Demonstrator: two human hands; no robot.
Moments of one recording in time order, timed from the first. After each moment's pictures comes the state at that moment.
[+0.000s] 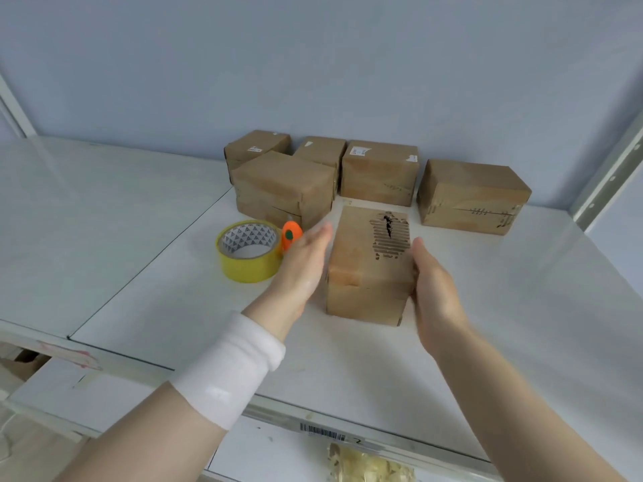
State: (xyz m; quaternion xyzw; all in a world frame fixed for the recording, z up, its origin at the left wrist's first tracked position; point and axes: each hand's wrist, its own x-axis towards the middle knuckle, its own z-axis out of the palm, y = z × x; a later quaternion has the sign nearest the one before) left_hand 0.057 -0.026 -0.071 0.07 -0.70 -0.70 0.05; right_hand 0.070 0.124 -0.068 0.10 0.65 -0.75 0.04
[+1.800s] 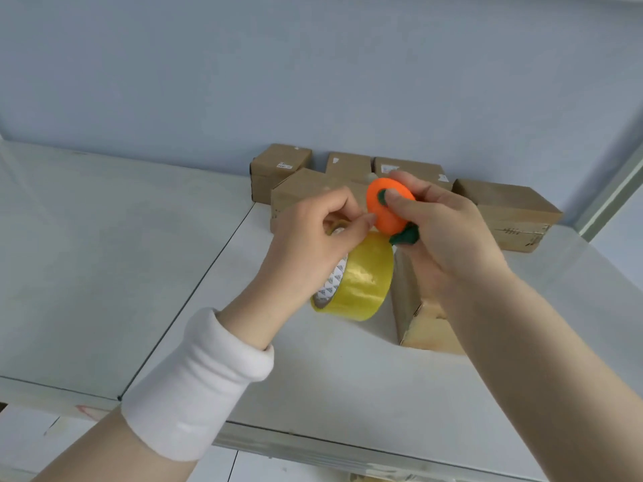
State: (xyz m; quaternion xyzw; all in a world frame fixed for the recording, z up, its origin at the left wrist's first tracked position) left_hand 0.066 -0.126 -0.012 -0.19 -0.78 -0.55 0.23; right_hand 0.067 0.005 0.024 -0.01 0.63 -0.78 -0.05
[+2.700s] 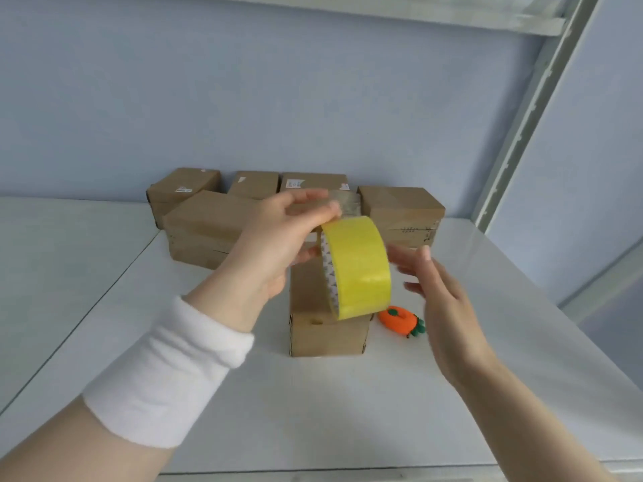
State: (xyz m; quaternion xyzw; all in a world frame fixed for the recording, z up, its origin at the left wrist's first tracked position) left_hand 0.051 -0.015 0.021 -0.08 -0.65 -0.76 0.00; right_hand 0.108 0.154 -0.035 0.01 0.77 -0.62 -0.14
